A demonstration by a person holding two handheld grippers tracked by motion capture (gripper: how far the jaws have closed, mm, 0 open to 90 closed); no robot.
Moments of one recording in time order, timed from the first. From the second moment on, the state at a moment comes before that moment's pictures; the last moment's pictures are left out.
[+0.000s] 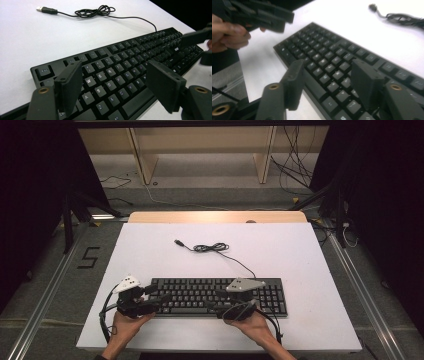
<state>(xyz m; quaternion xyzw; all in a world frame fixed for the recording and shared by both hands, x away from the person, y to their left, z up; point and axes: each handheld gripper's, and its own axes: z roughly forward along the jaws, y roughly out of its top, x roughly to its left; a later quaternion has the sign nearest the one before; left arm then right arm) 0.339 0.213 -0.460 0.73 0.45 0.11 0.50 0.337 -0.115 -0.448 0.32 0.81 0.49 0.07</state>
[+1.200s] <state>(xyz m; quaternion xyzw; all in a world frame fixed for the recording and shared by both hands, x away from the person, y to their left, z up) 0.372 0.178 -0.465 0.79 0.42 0.10 0.44 0.322 -0.158 -0.436 0.36 0.77 0.52 0.11</state>
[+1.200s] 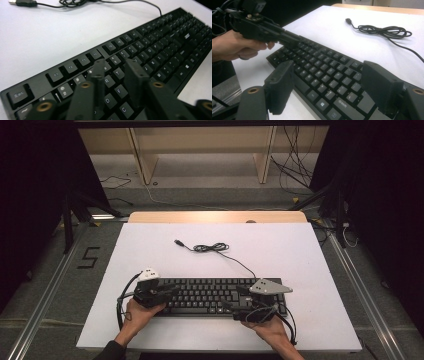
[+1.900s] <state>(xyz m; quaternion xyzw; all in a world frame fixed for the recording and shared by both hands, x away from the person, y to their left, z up) 0.383 0.166 -0.475 0.81 0.41 0.10 0.40 0.321 -0.158 -0.435 0.35 0.76 0.53 0.11</state>
